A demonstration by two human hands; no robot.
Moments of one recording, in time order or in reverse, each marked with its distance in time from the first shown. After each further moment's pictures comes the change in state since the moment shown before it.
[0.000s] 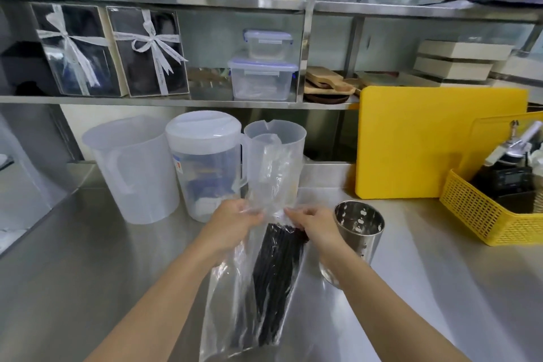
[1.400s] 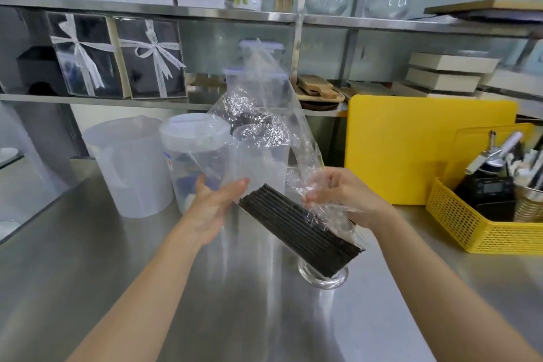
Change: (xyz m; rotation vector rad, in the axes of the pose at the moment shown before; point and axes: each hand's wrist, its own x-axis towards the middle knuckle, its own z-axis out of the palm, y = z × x) left_hand 0.005 0.013 0.024 -0.751 0.060 0.104; right_hand -0.018 -0.072 -0.110 -0.128 -0.485 -0.309
